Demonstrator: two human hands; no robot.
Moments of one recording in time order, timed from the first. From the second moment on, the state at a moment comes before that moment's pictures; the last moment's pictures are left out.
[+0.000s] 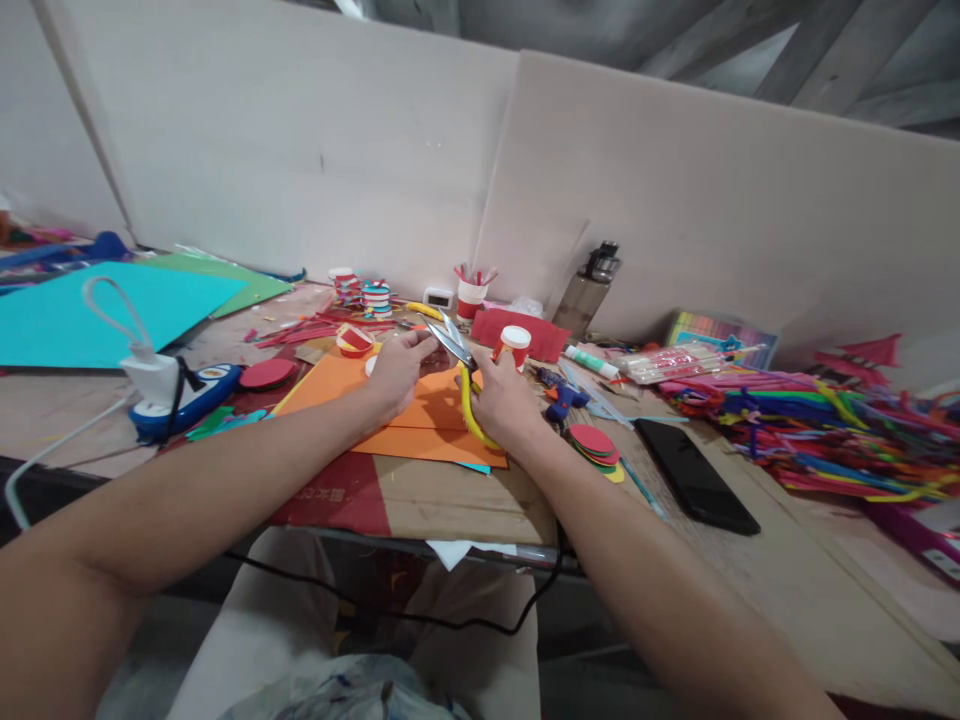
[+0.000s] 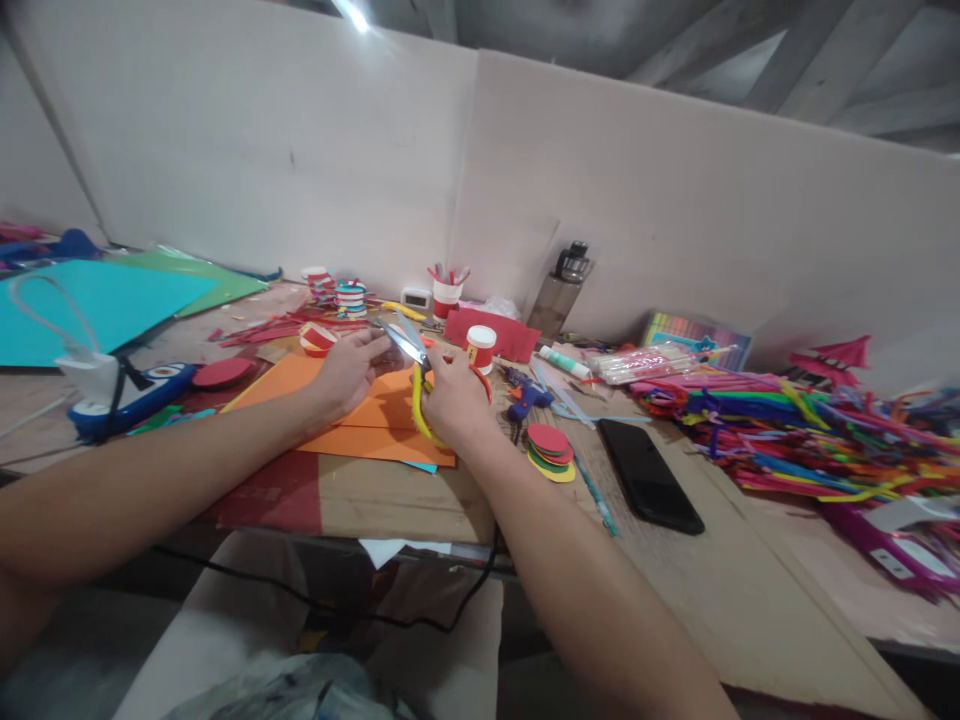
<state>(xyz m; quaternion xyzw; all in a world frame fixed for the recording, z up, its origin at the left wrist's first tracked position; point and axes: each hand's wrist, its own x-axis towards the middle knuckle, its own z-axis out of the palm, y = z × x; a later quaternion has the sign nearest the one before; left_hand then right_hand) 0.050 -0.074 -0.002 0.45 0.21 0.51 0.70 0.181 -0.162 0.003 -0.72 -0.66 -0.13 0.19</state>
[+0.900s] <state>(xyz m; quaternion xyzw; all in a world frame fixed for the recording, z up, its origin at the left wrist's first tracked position) 0.051 -0.069 -0.007 0.46 0.22 0.46 0.72 0.183 -0.160 -0.004 -0.70 -0.67 -0.14 0.20</state>
